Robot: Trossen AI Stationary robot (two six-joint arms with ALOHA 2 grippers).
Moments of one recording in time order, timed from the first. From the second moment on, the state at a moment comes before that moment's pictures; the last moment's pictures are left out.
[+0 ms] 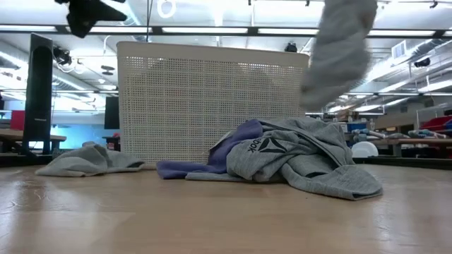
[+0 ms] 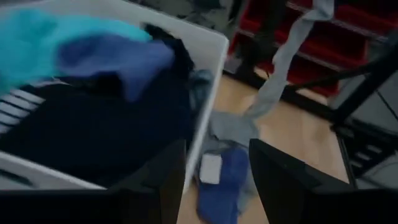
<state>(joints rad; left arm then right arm) -0.37 0.63 0.73 -0.48 -0.59 -0.55 0.71 1.42 1.76 -1.57 0.74 1.10</state>
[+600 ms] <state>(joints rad) -0.53 0.62 0.63 -0.77 -0.61 -0.92 0.66 1.42 1.76 -1.54 0.73 1.05</state>
